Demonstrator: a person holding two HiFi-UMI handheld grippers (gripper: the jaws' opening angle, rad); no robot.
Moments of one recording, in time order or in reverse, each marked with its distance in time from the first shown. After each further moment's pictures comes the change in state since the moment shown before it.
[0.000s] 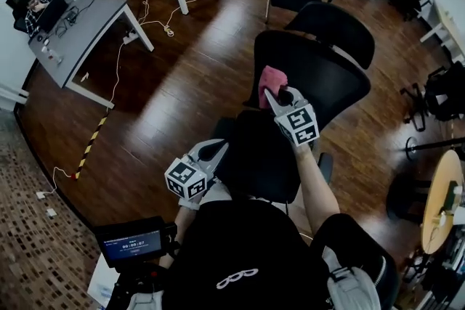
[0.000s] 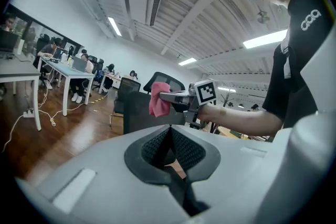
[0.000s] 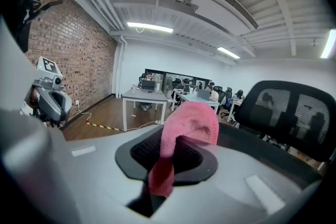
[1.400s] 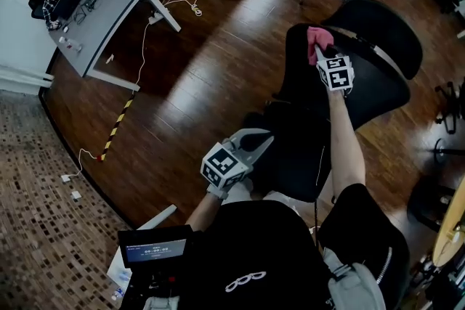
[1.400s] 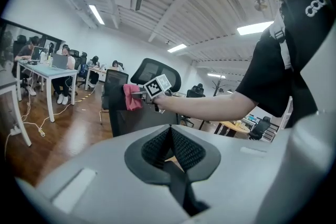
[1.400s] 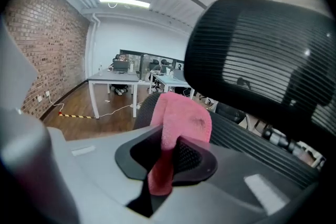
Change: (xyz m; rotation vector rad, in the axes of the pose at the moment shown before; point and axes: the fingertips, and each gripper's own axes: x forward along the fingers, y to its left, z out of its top) left arm 0.073 0.016 0.008 0.105 0.141 -0.112; right arm 0.130 -0.187 -0.085 0.071 0.204 -0.220
